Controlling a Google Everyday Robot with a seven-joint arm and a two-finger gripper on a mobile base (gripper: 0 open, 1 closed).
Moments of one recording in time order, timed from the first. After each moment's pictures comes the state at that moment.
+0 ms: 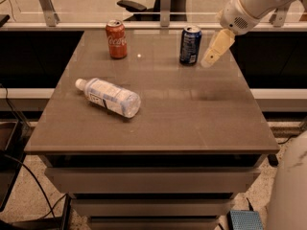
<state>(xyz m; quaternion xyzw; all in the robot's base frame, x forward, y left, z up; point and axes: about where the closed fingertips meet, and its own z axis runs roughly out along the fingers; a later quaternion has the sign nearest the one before) 0.687 -0.177 0.921 -0.57 0.77 0.07 0.29</state>
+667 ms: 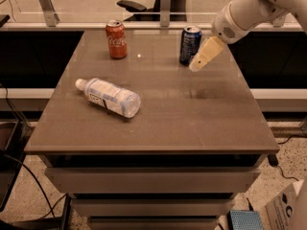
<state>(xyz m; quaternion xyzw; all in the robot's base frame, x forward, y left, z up) 0.692 -0.158 0.905 -0.53 0.78 0.07 0.33</state>
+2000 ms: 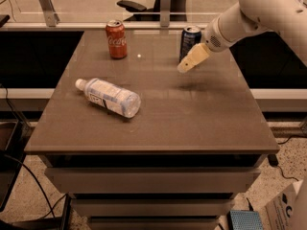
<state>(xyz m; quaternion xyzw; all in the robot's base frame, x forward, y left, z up) 0.720 -0.143 0.874 -0.45 0.81 0.07 0.36</state>
